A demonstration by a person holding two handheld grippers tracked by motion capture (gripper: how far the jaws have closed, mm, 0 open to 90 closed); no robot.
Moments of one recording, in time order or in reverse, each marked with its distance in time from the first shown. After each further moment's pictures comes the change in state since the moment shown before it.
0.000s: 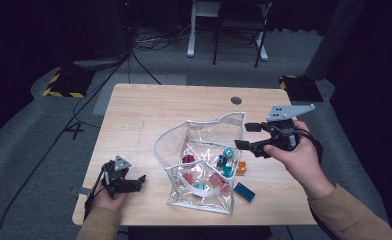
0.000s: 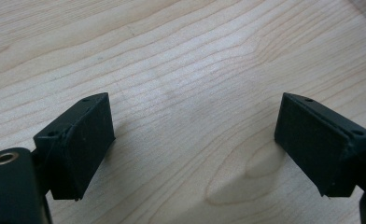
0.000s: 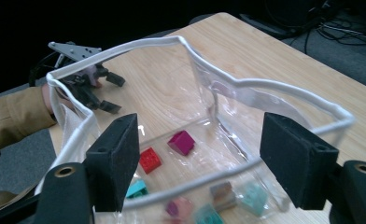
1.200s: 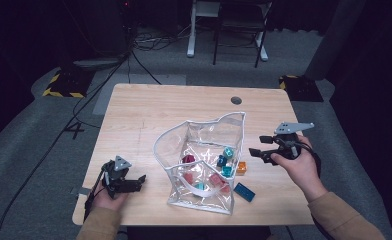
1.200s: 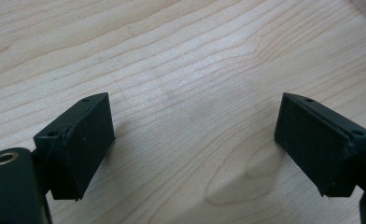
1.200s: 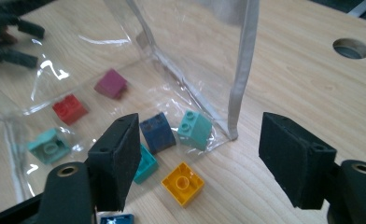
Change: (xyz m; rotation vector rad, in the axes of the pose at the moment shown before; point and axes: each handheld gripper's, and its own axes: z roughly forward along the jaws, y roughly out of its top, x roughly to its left) left arm 0.000 0.000 0.000 0.001 0.000 0.000; right arm -0.060 -0.093 0.024 0.076 -0.127 0.097
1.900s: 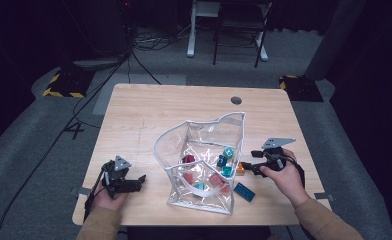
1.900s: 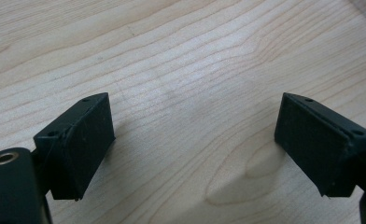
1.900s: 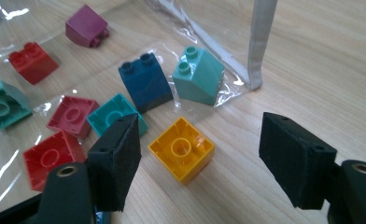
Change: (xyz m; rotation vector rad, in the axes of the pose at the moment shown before) left arm 0.000 0.000 0.000 0.002 -0.001 0.000; right arm -0.006 -0.056 0.054 0.073 0.029 0.041
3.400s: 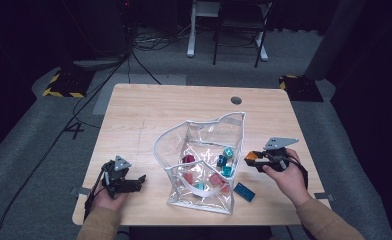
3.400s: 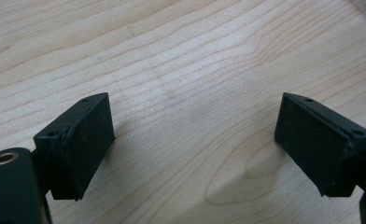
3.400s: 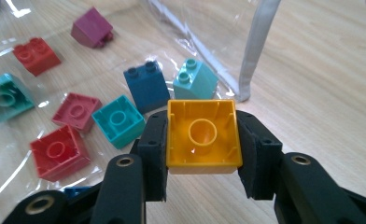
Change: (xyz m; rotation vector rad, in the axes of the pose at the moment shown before) left arm 0.000 0.000 0.000 -0.002 0.002 0.001; right arm 0.008 0.009 -0.018 -0.009 -0.044 -0.097
